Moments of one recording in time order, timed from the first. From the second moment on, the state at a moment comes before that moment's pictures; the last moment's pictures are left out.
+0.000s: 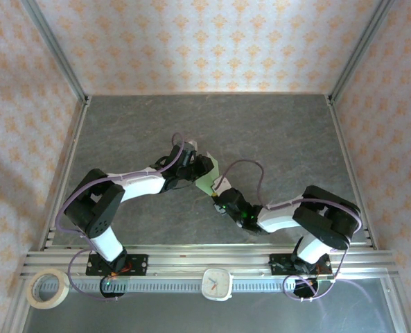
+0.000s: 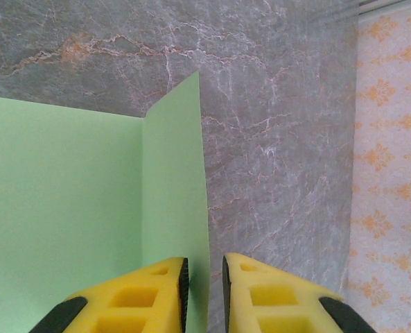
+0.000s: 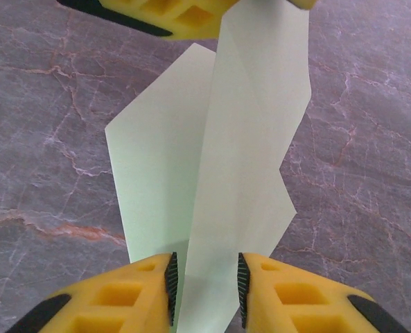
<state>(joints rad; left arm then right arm) -0.59 1.68 0.87 0.17 0.22 -1.06 1.01 1.58 0.44 0.51 0.44 0.12</state>
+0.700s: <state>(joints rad) -0.56 1.68 0.87 0.17 0.22 -1.06 1.01 1.58 0.44 0.53 0.44 0.12</state>
